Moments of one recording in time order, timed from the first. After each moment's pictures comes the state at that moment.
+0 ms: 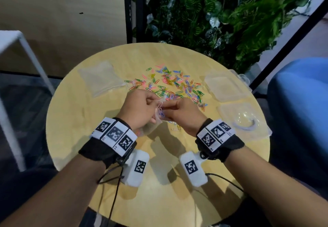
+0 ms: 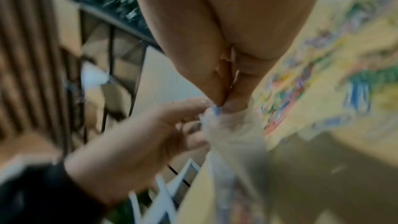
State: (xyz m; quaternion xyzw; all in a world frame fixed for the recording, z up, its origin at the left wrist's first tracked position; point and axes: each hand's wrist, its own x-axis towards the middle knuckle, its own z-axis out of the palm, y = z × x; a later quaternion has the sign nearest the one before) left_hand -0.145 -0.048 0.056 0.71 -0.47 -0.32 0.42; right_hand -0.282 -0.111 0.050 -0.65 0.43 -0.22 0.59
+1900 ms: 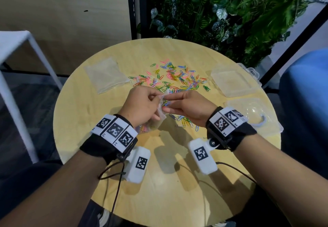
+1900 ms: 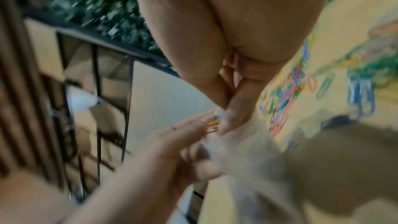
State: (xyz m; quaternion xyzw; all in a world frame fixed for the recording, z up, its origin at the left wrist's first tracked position) left_hand -0.147 -0.046 0.055 0.70 -0.46 -0.34 0.43; right_hand -0.286 -0.132 0.053 -0.54 0.43 -0.18 0.70
